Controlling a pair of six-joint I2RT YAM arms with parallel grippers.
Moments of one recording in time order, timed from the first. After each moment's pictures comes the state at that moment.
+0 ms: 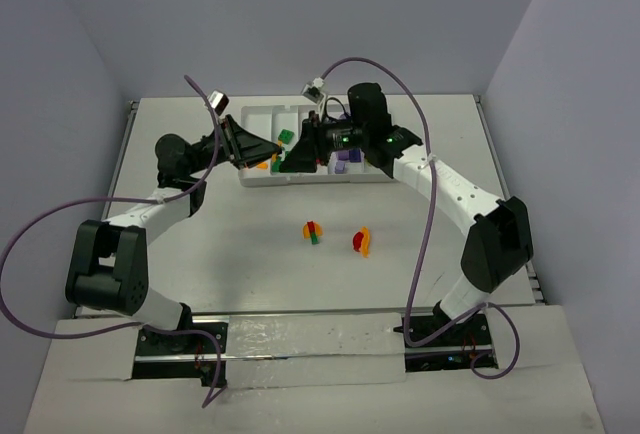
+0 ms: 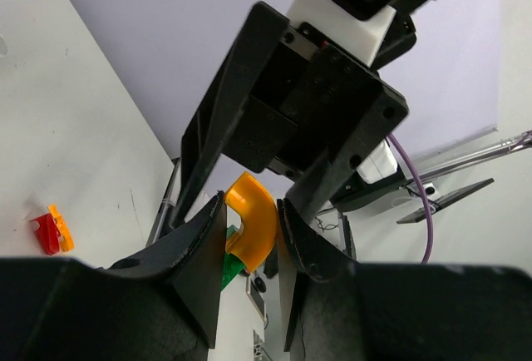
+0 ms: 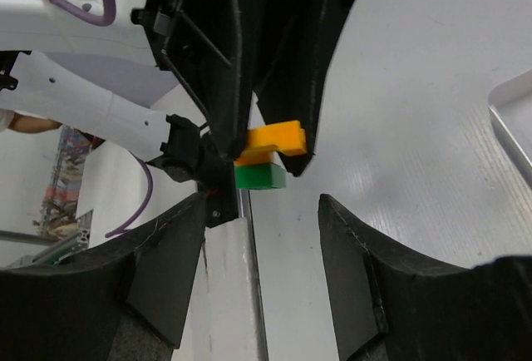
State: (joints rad) left arm -0.21 1.50 0.82 1.09 1.04 -1.57; right arm 0.57 1.63 1.43 -0.12 -0.94 0.36
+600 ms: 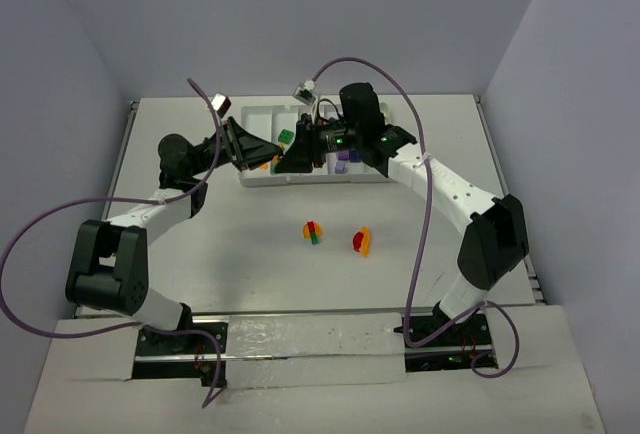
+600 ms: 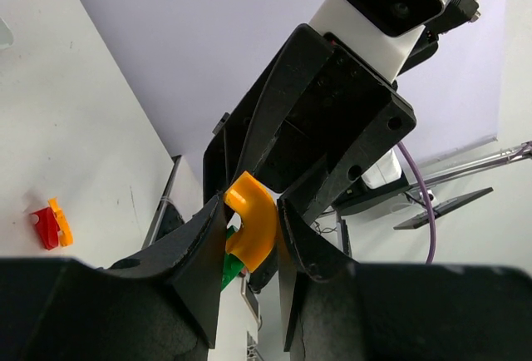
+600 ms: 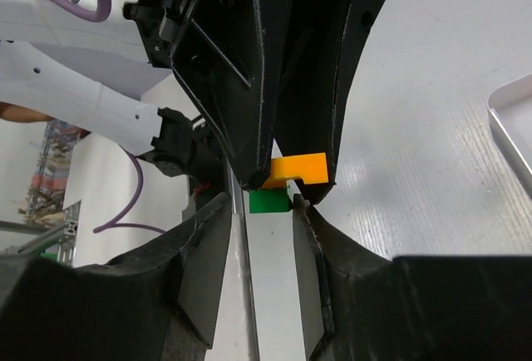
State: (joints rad) left arm -0.22 1.50 0.81 1.05 1.03 -1.56; right arm 0.60 1.65 1.47 -0.17 -0.92 0.30
